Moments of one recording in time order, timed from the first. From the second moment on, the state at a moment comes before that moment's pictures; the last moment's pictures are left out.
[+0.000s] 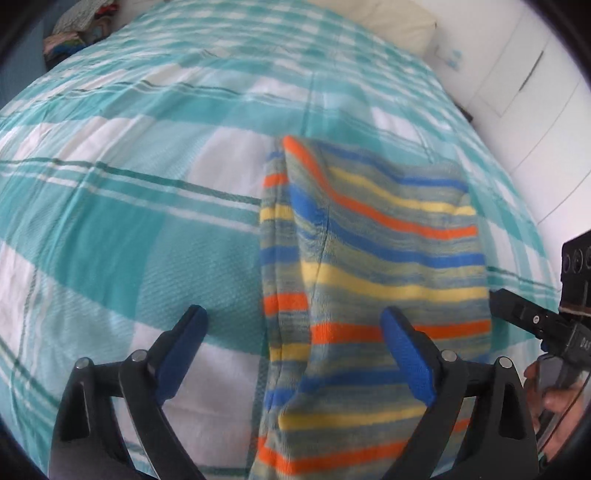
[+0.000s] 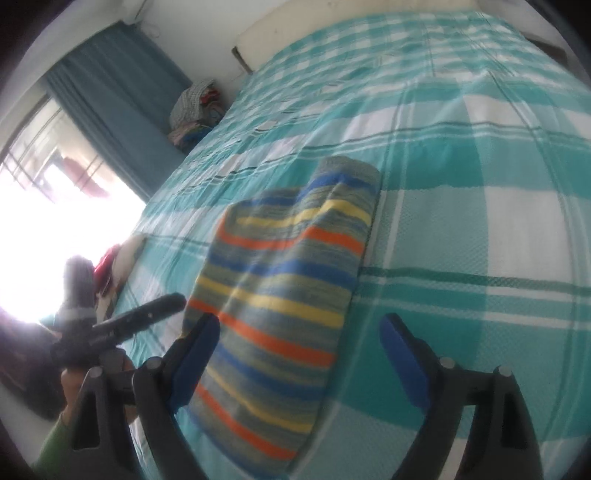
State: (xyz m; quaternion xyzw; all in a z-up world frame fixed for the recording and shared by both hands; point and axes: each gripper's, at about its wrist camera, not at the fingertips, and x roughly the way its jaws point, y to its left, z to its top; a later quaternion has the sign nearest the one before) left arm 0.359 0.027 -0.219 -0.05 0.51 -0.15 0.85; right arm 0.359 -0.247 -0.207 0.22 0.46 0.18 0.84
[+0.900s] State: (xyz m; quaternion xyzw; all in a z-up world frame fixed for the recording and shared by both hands) left arm 0.147 -0.036 -0.170 0.12 0.37 -0.05 0.92; right arm 0.205 -0.307 -0.143 -0.03 0.49 0.05 0.87
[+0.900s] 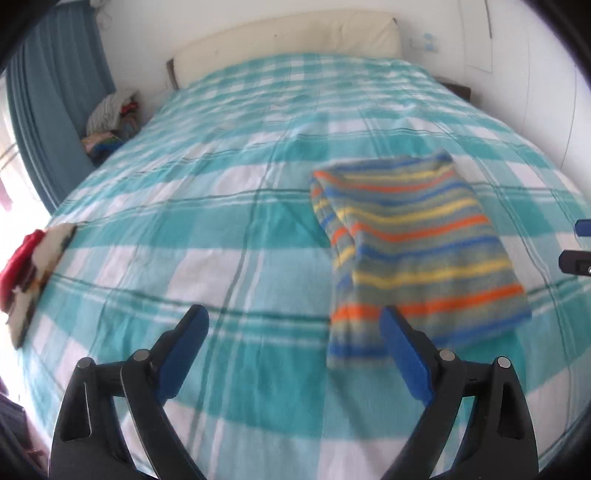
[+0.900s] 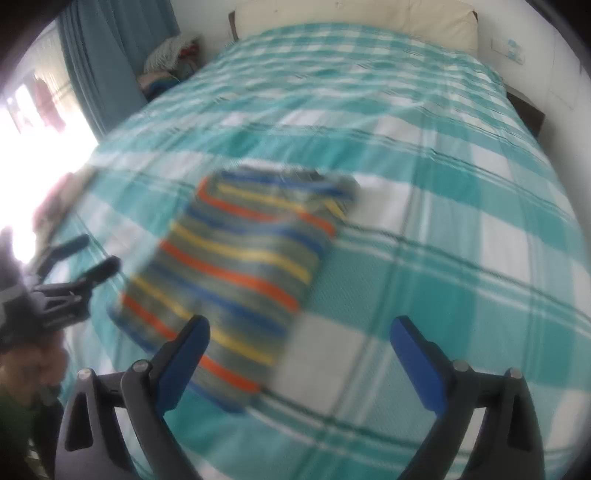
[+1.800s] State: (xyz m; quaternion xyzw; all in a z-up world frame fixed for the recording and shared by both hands) left arm -0.037 0.000 -0.085 0.05 0.40 -0.04 0.91; right arm -0.028 -0.217 -0.060 -0.01 0.39 -0.03 0.92
